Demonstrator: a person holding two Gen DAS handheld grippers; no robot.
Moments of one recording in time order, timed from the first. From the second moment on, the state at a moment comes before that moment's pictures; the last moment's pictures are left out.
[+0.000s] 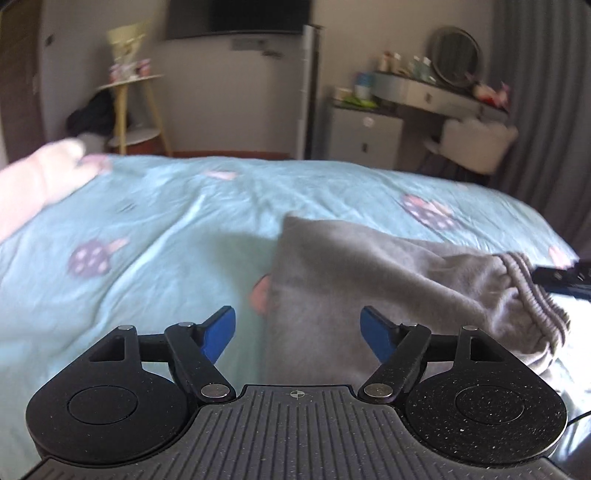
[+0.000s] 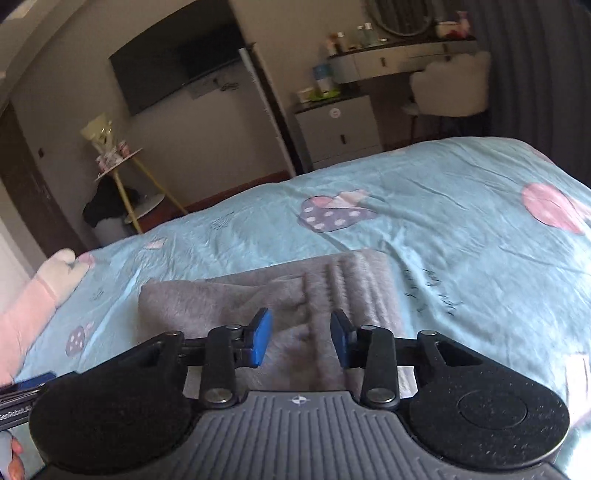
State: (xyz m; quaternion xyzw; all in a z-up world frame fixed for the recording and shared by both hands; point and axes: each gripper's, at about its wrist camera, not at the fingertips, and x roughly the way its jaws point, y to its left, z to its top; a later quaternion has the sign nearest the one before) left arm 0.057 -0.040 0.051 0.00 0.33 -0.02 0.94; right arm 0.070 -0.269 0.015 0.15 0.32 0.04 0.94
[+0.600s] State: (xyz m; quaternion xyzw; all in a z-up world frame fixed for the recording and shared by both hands) left arm 0.078 -0.052 -0.021 0.04 0.40 0.01 0.91; right arm 0.154 -0.229 -0.033 0.03 0.37 0.06 0.93
